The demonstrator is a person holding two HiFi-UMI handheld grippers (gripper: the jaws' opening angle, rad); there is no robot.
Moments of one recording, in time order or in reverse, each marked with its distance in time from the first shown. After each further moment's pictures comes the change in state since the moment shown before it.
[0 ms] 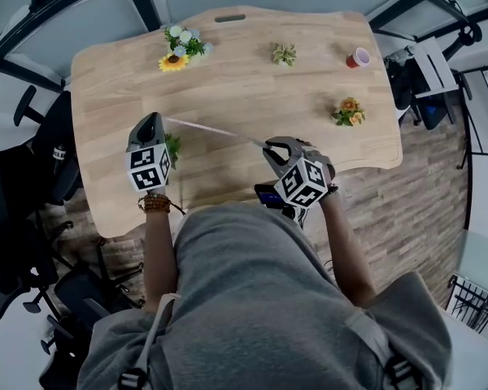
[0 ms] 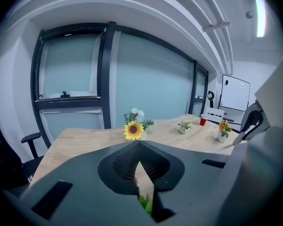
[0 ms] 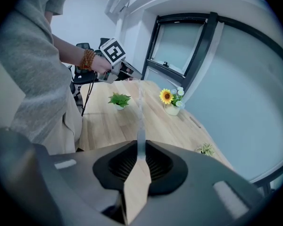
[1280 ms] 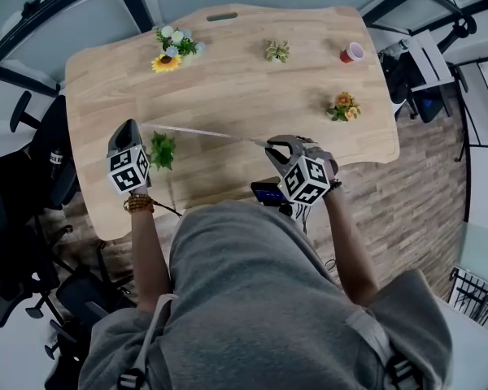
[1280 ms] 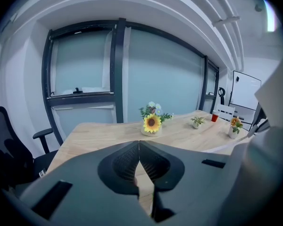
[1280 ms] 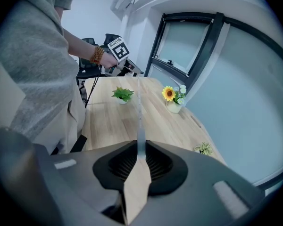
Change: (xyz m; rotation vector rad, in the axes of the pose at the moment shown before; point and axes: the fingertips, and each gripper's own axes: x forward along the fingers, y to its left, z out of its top) left arm -0.005 0.062 -0.023 -0.037 0.047 0.113; right arm -0.008 -0.001 -0.019 -0.052 0.028 0.016
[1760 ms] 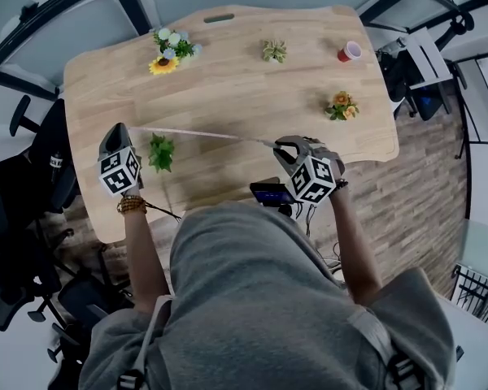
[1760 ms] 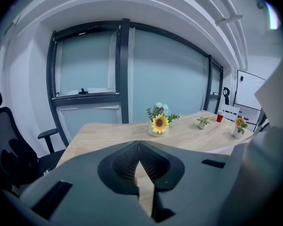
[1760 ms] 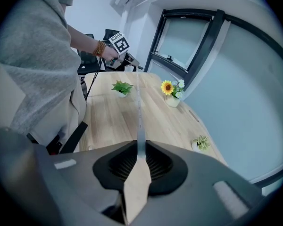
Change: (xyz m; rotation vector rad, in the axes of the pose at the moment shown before) left arm -0.001 0.030 0.002 -0.012 -0.002 0.046; right arm -0.008 -0.005 -0.027 -0.008 0.054 -0.008
